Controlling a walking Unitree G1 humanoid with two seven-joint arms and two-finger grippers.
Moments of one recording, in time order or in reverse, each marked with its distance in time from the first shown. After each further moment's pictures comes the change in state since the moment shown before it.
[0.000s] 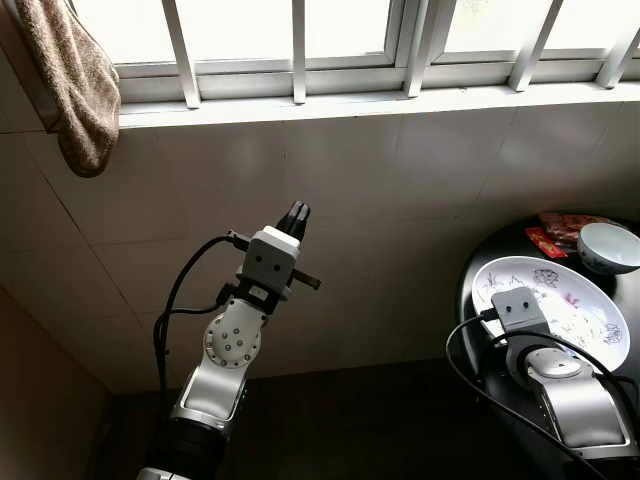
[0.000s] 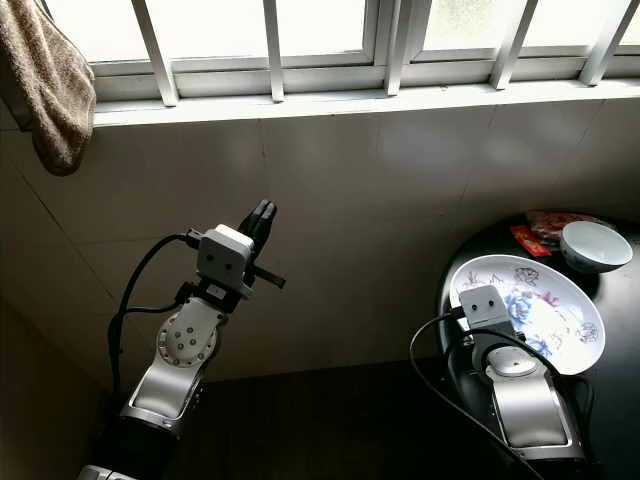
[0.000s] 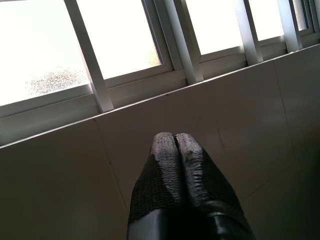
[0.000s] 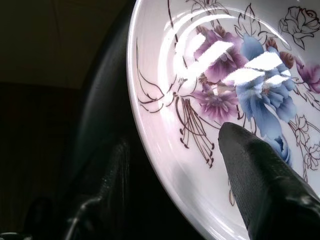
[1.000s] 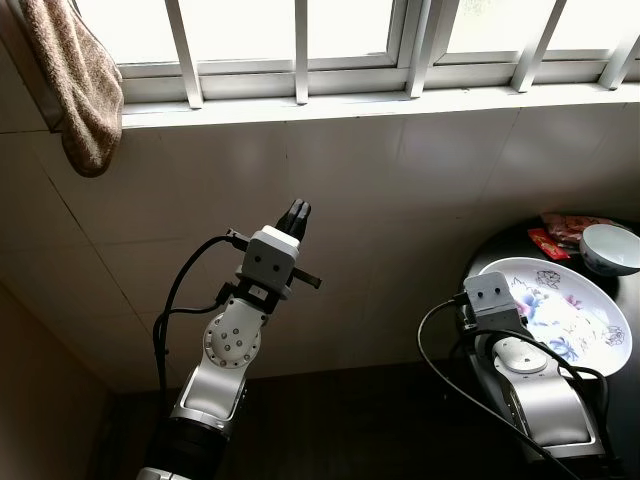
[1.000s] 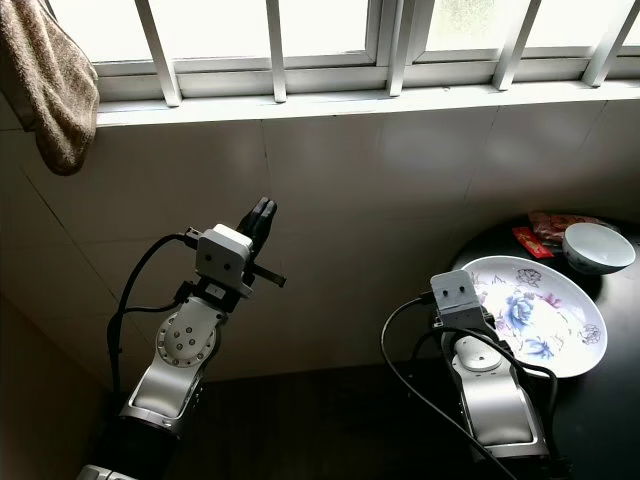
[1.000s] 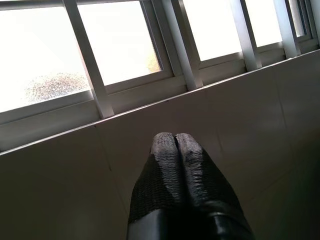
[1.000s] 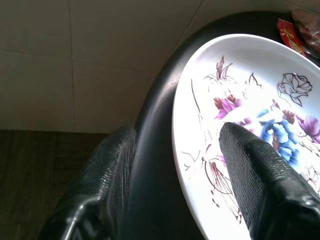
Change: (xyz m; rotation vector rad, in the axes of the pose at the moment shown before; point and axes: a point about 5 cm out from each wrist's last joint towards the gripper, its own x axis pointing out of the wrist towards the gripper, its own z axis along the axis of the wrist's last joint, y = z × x) left arm 0.000 0.000 0.002 -0.001 -0.020 0.000; right arm -0.001 0.025 0.025 0.051 -0.171 -0.044
